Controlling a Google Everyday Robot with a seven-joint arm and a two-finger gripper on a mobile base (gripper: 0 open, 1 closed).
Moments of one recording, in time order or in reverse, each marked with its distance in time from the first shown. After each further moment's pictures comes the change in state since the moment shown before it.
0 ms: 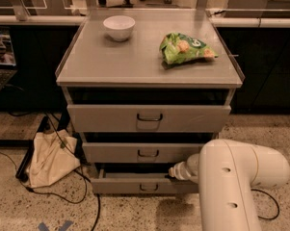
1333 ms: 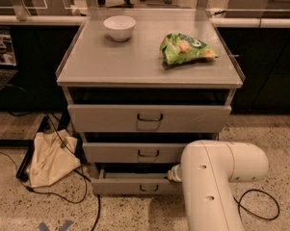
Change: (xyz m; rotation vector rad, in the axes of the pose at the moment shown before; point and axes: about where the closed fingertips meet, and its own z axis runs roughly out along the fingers) arm 0.024 -0.007 0.035 0.019 0.084 0.040
